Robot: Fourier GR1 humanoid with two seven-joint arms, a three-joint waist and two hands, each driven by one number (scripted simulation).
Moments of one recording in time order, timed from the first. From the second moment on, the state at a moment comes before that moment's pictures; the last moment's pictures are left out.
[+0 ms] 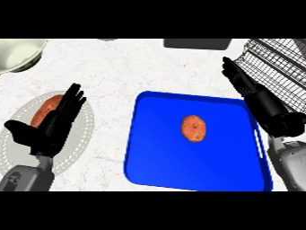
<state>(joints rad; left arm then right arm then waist) -0.14 0.32 -0.18 -1.43 0.37 0.07 -0.02 -0.32 -0.35 0.17 -1.58 -0.10 0.12 0.04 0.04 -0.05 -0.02</state>
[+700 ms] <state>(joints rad) -0.14 0.48 -0.13 -1.42 0.12 0.24 0.00 -0.12 -0.21 0.00 -1.53 0.02 -0.37 0.19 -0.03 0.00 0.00</state>
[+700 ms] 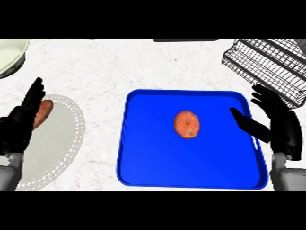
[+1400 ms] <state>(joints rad) -0.17 0.46 -0.15 -1.42 0.05 0.26 0.05 -0.20 -0.53 0.17 -1.86 0.11 -0.03 0.84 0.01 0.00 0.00</state>
